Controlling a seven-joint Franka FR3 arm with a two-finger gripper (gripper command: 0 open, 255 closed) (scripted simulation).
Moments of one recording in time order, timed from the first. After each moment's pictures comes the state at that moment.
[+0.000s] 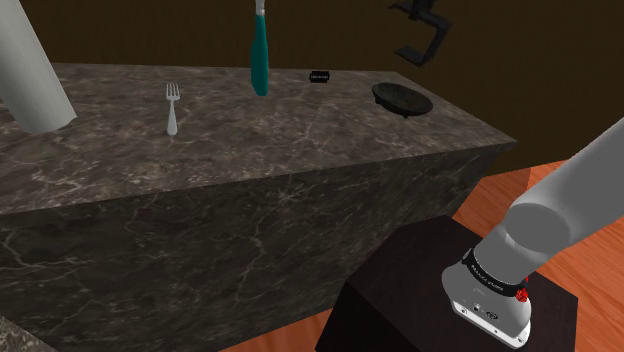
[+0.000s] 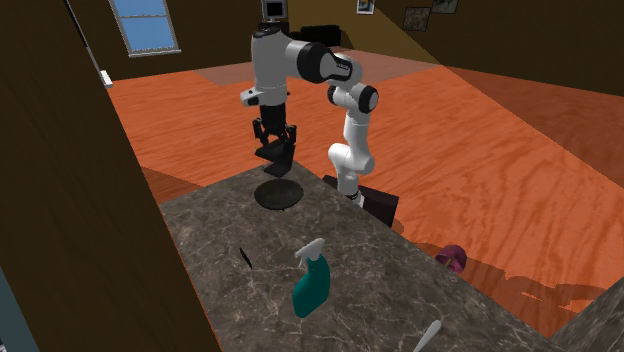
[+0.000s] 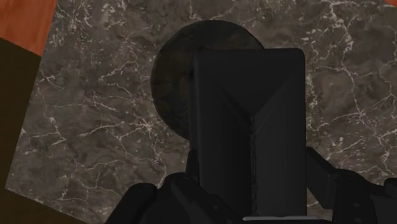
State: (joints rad) arm -0.25 -0.12 0.03 -1.40 -0.01 1.28 -0.31
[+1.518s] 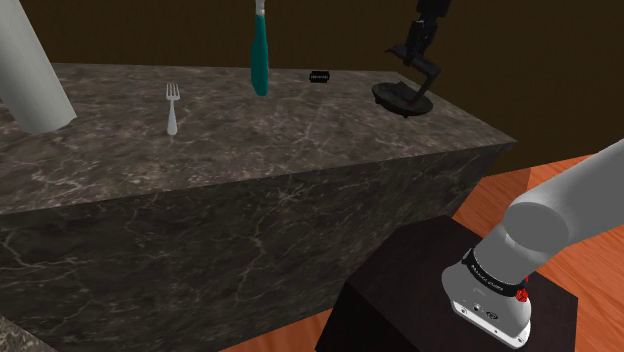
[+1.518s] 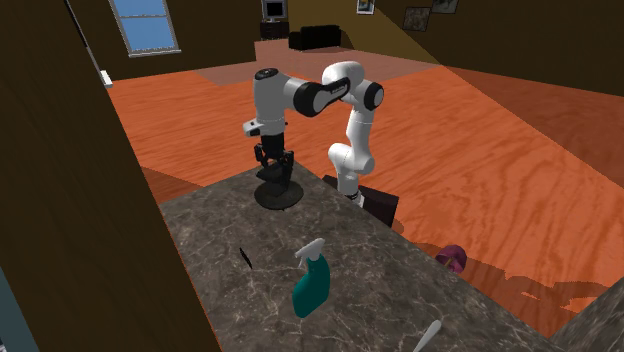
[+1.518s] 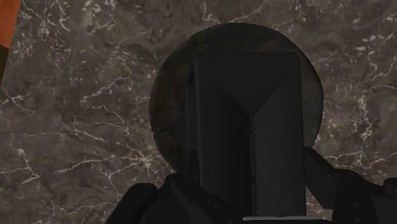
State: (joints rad) arm -0.27 -0.27 0.00 -1.84 -0.01 1.57 -0.36
